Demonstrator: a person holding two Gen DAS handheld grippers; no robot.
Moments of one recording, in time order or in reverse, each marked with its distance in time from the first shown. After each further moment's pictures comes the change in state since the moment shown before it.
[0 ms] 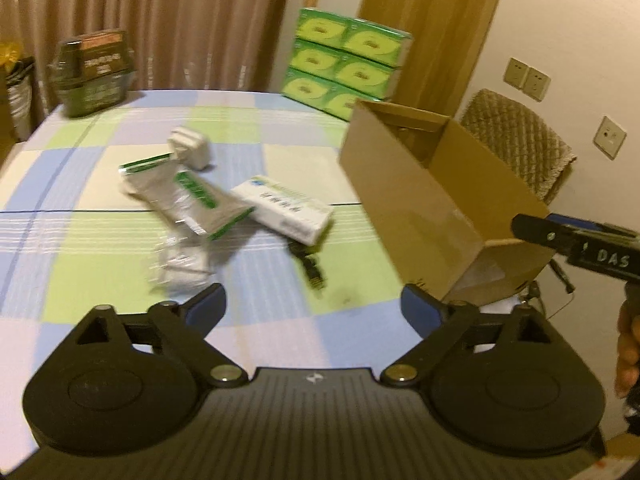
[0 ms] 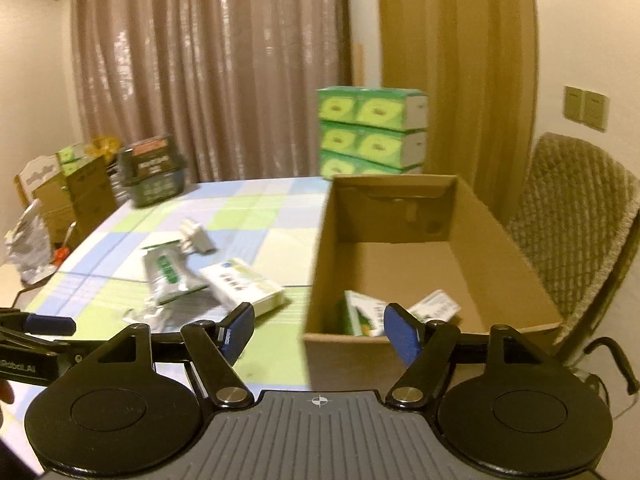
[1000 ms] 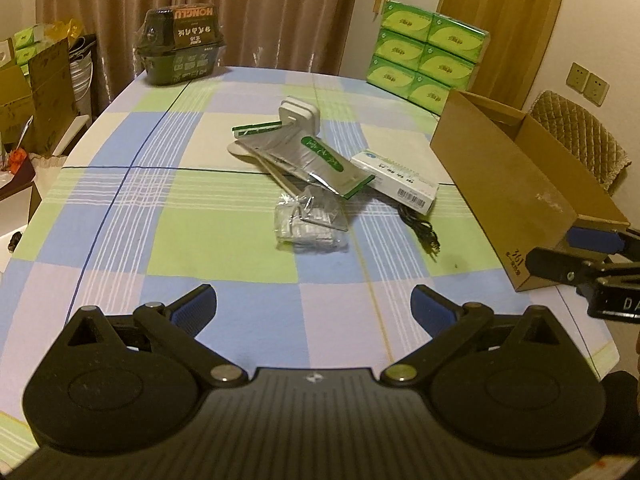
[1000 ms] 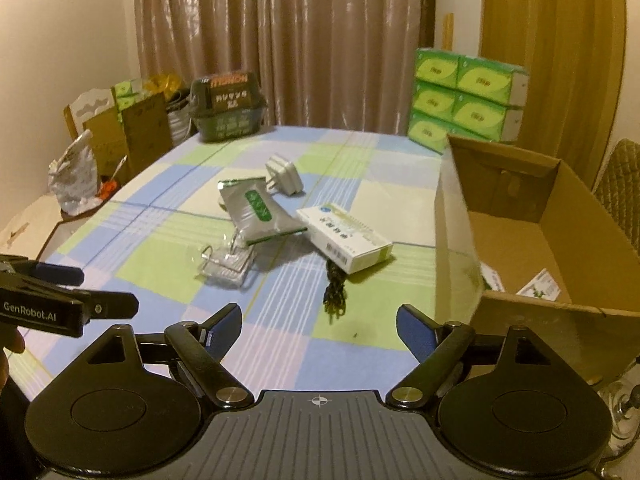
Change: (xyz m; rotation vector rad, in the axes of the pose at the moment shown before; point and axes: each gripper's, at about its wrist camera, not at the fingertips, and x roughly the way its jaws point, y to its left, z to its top) left arm -0.020 0.083 -0.033 -0.070 0.031 0.137; right arm 0.049 0.084 -0.034 -0.131 0.136 0.111
